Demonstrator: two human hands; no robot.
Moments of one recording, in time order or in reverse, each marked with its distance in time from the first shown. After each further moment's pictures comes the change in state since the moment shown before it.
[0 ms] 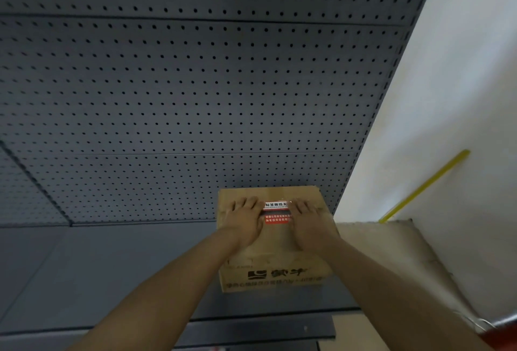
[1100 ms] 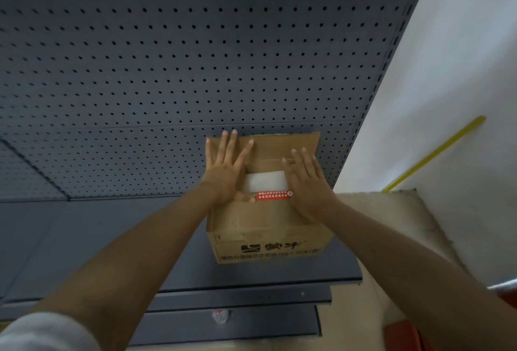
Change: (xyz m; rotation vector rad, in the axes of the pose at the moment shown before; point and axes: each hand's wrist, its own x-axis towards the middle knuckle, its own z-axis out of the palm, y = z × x) left_hand 0.027 -0.022 -0.028 0.325 0.124 -0.011; right_hand 0.023 0.030 0.008 -0.191 0.296 -0.143
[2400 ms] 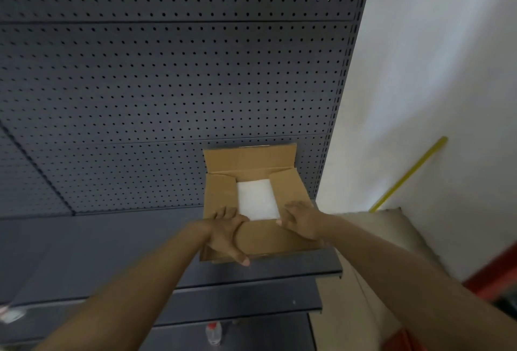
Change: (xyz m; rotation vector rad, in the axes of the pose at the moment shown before) left_hand -0.113 0.047 -0.012 -0.235 -0.612 0.123; right_hand -0.094 -0.004 -0.037 0.383 -0.521 0.073
